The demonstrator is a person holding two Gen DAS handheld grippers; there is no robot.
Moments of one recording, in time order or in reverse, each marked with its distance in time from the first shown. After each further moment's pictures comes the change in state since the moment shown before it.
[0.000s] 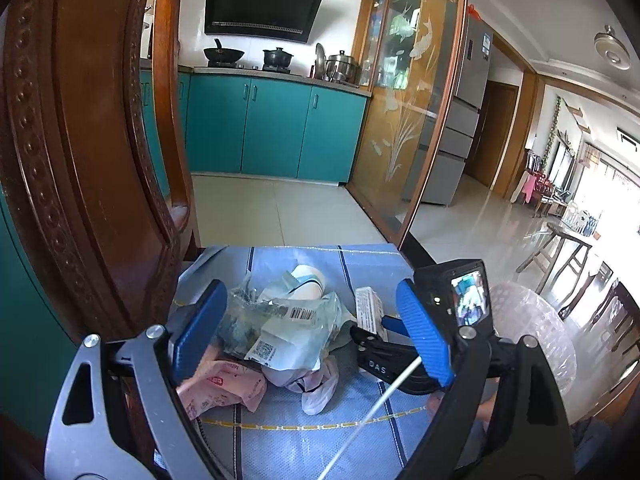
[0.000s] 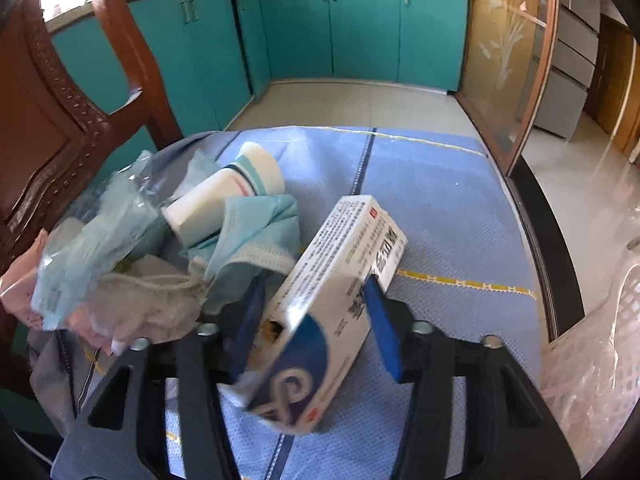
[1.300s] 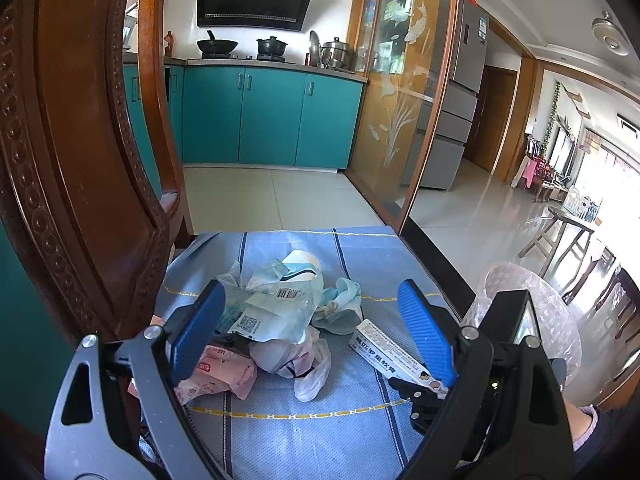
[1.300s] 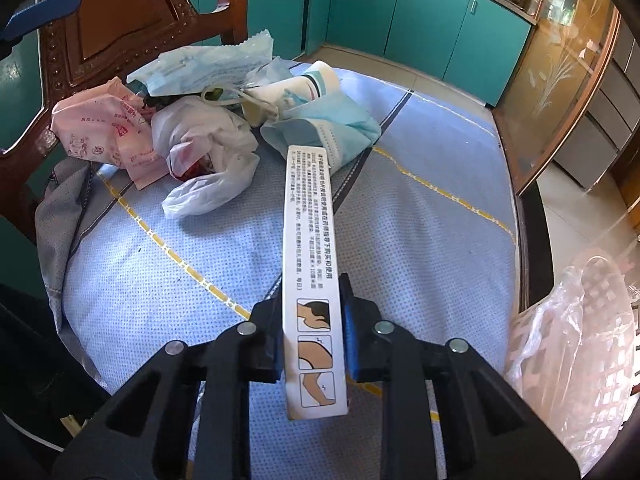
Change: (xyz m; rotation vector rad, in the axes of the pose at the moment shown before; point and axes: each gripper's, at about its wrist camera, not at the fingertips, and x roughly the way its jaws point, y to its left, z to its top) left arm 0.011 -0.014 -0.009 0.028 0.040 0.003; right arm -0.046 0.009 -0.065 -0.267 0.121 0.018
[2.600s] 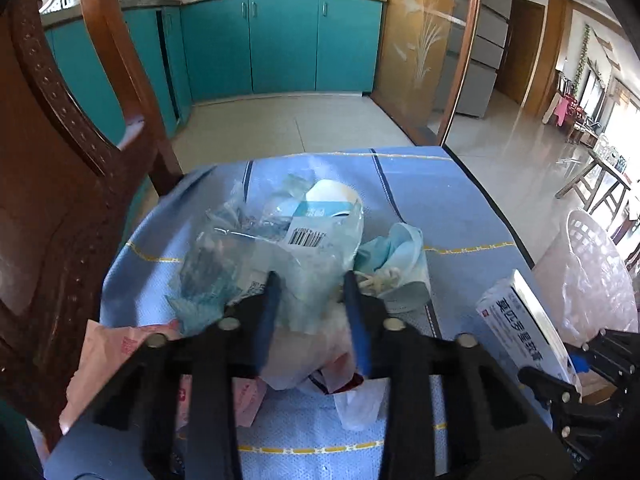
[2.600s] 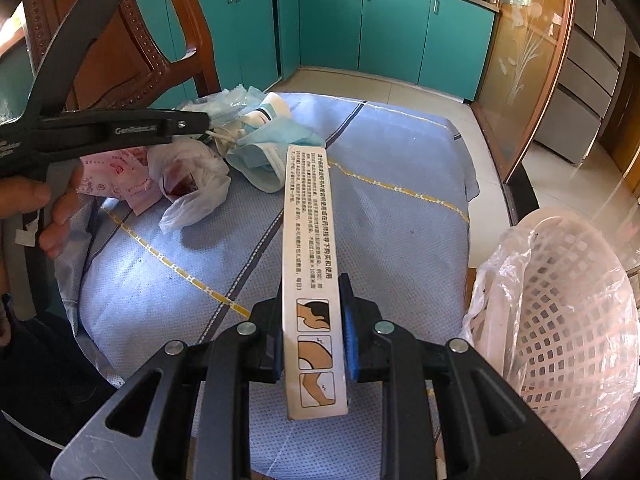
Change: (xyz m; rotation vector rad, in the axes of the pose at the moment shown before) left arm 0.111 0.003 -0.019 0.062 0.267 0.116; right arm -0.038 -0.036 -0.022 0.126 -0.080 0.012
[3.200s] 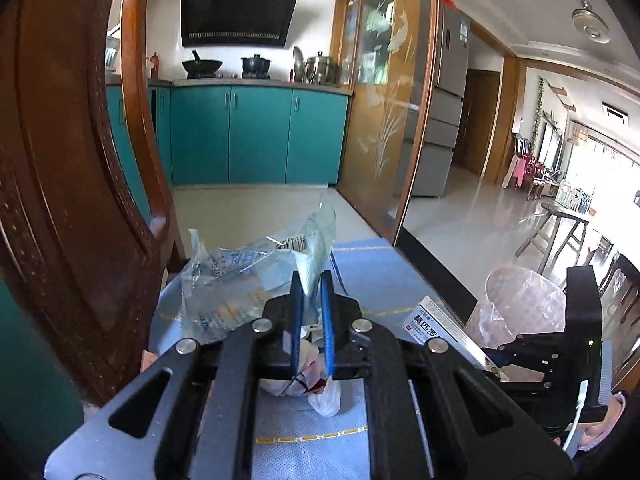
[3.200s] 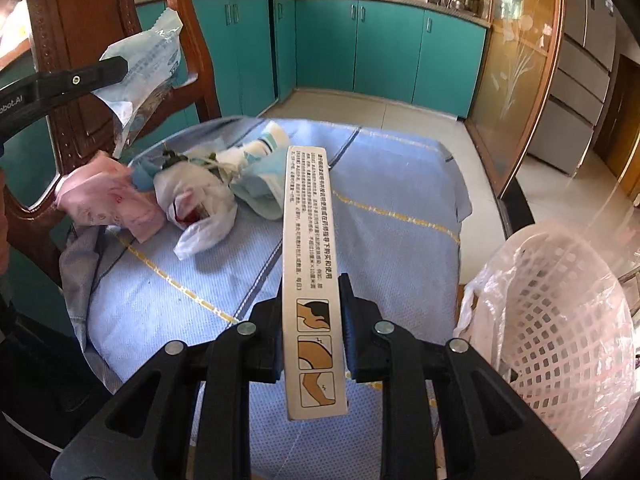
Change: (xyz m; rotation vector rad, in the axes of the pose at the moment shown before) left arm -0.115 0.005 -0.012 0.002 -0.350 -0.130; right arm -0.019 0.004 0.002 0.009 -0.094 -0.014
